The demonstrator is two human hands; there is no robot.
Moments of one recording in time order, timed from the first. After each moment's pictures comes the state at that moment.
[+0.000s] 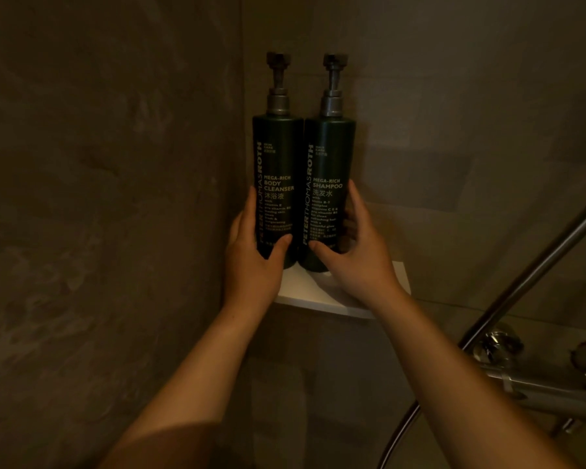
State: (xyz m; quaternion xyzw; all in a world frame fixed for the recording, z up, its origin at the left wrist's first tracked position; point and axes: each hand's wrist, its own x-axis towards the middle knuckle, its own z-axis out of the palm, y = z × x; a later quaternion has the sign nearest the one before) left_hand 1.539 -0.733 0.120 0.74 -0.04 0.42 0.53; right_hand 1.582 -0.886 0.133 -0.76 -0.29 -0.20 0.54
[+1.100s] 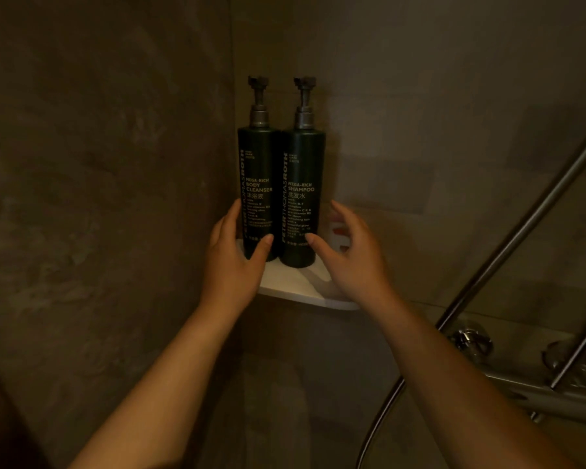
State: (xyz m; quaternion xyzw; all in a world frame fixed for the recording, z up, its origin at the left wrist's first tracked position) left_hand 1.504 -0.742 0.129 0.78 0.00 0.41 0.48; right_hand 1.555 -0.913 0.148 -0.79 -0.27 -0.23 0.50
